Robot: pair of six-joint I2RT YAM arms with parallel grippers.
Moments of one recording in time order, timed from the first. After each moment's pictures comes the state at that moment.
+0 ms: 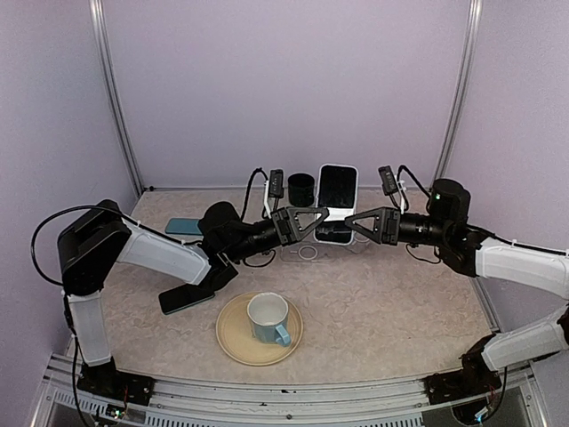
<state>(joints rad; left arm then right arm) -0.90 1.94 1.05 1.23 0.42 -0.92 0.51 1.21 0.71 0.41 -0.76 0.57</state>
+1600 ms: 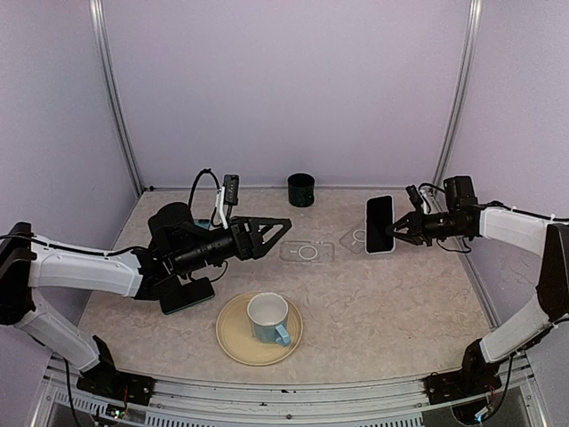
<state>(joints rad) -0.90 1.45 0.74 0.78 0.20 -0.62 0.09 1.44 0.92 -0.27 -0.85 0.31</state>
